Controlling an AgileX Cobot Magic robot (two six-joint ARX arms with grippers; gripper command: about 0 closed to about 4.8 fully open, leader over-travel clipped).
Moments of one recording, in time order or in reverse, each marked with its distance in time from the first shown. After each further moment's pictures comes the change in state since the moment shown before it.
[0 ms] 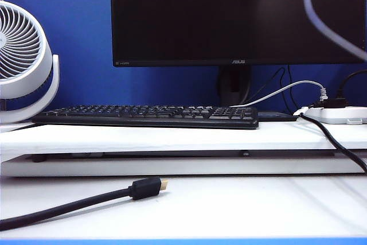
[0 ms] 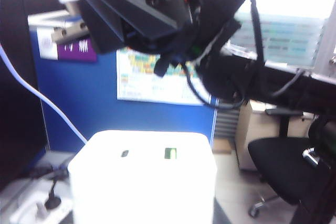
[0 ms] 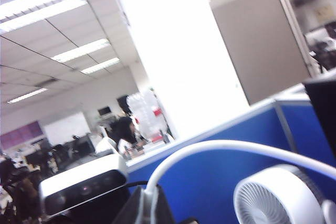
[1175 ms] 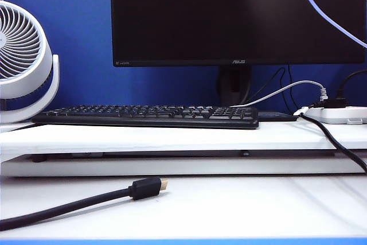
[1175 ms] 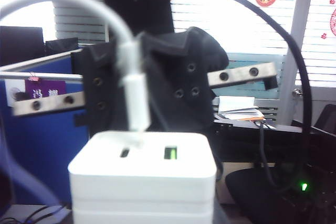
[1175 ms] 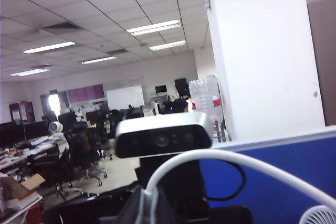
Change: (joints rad) left arm -0.013 -0.001 0.000 0.243 0.074 -0.191; right arm 0.194 0.009 -0.007 0.155 -0.079 -0.063
